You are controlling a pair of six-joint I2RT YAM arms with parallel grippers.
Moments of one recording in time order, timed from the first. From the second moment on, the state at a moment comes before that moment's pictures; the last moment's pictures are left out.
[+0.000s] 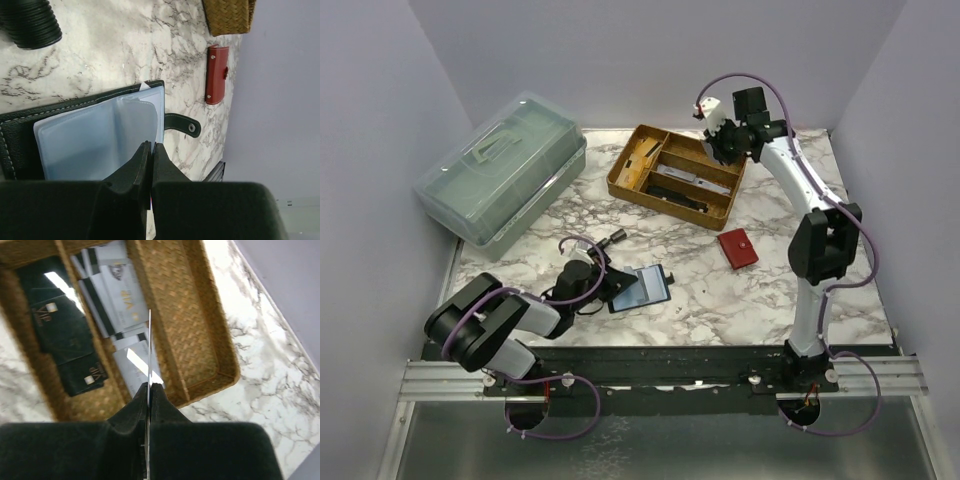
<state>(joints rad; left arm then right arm) -0.63 1.47 0.16 0.93 0.11 -1.26 0.26 2.02 1.94 -0.71 -0.25 -0.61</state>
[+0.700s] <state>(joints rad) -0.61 1.21 0.31 0.25 0.05 -1.19 0.33 2.30 2.17 -0.77 -0.04 -0.62</state>
